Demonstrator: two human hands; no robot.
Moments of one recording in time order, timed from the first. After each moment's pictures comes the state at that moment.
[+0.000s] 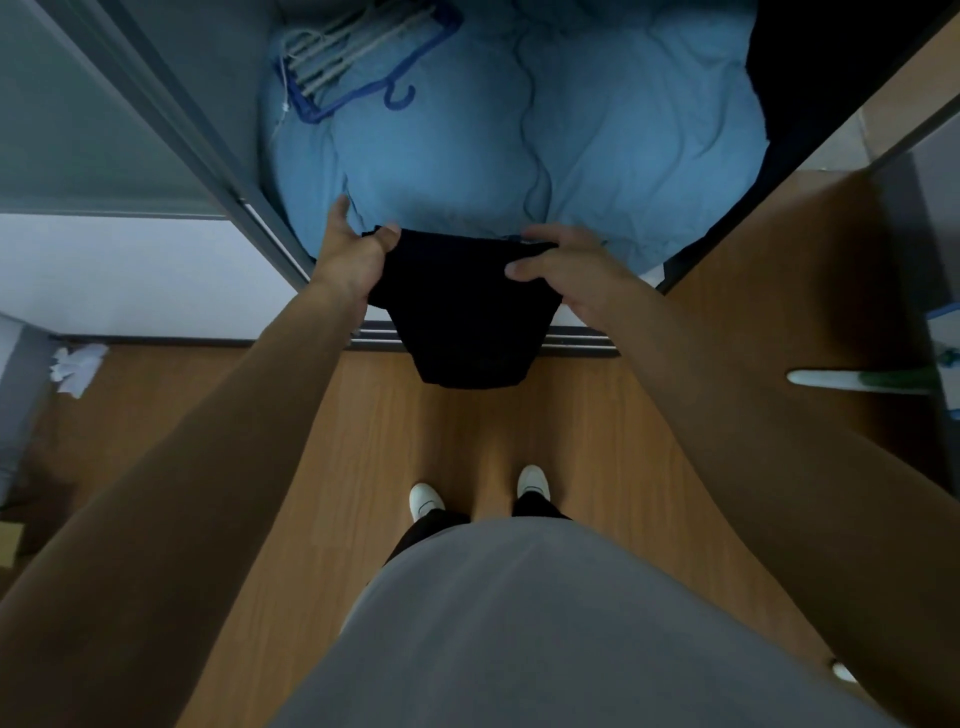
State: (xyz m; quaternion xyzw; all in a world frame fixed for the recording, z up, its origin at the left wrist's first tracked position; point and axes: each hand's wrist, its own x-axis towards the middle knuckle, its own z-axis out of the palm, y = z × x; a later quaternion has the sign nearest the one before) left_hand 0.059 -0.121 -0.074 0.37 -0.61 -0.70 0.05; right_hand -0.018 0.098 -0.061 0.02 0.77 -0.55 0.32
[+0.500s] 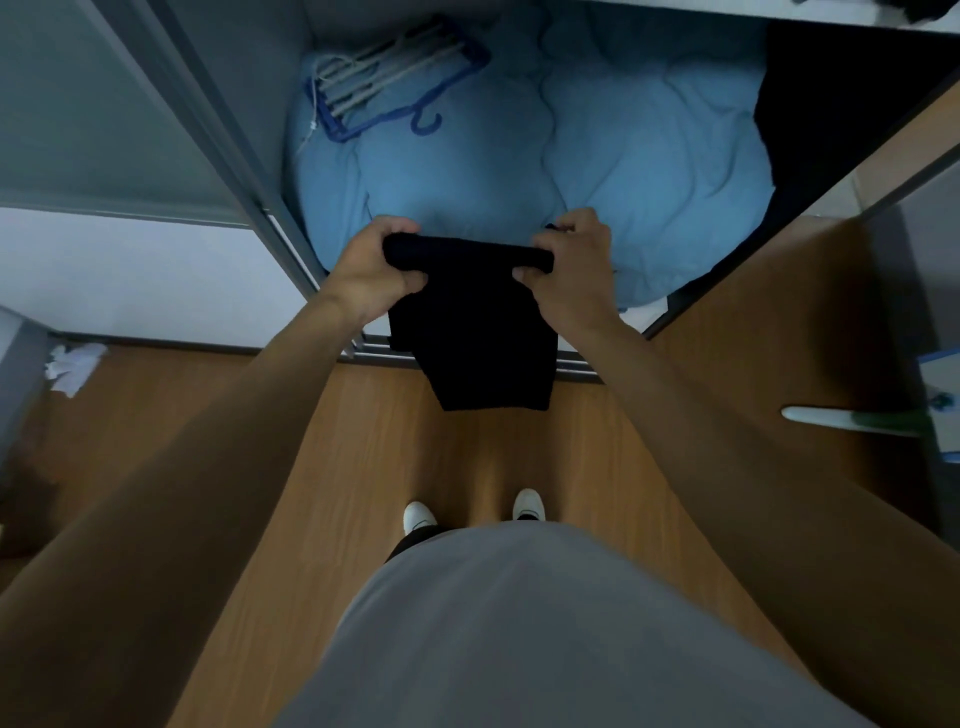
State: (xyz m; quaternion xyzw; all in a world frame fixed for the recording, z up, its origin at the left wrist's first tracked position) left_hand 0.073 -0.146 -0.073 0.22 -0.80 -0.55 0.03; right_hand -0.006 0.068 -0.064 -0.19 0.93 -0.32 0.03
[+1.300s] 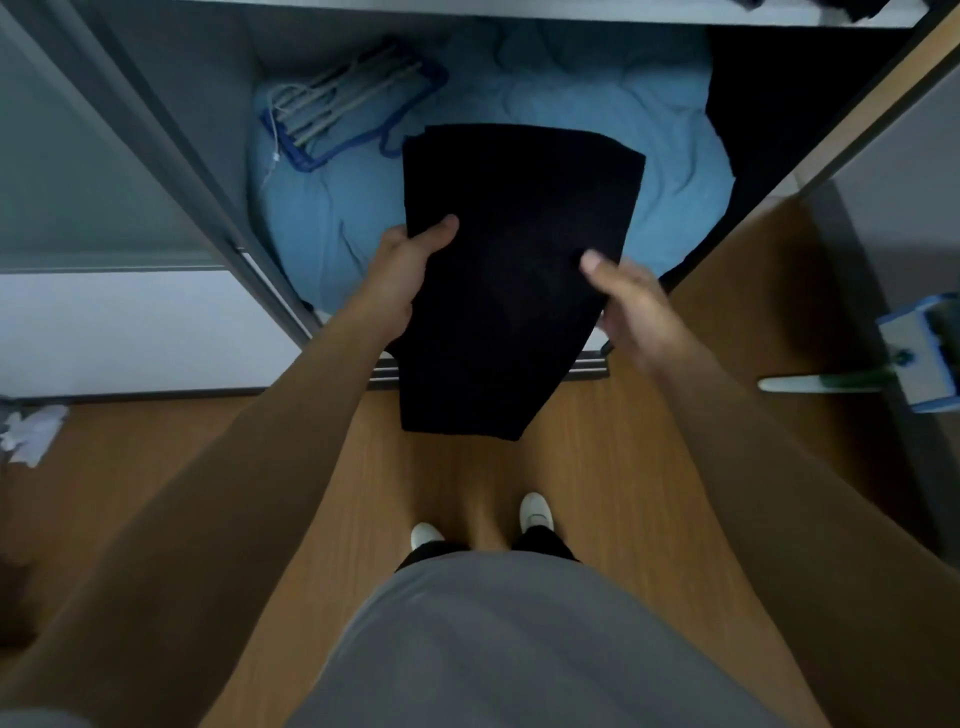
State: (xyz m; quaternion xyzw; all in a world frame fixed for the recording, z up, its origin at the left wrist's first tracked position) left_hand 0.039 -0.135 -0.051 0.23 -0.61 -0.76 -0.02; right_hand 0.009 0.113 -0.051 -0.02 0.66 -0.71 0.25
